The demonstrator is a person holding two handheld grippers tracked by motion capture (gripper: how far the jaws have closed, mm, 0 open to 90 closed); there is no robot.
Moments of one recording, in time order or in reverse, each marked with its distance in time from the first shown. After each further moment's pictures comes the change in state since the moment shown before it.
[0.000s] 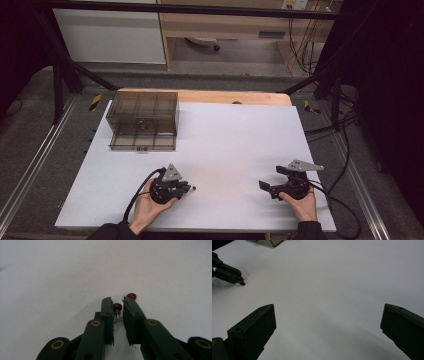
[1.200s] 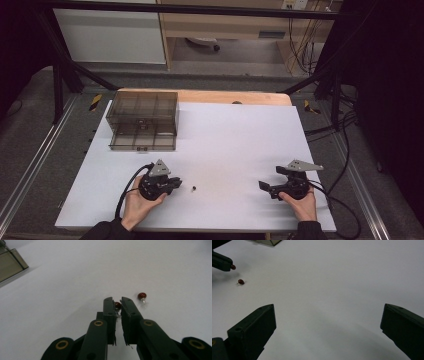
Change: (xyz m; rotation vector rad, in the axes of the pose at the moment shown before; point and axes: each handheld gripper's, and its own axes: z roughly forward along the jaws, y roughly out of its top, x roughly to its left) left arm 0.020 -0.003 -0.026 -0.034 0.006 -0.043; right arm 0.000 -0.001 0.001 0.006 -0.002 0.003
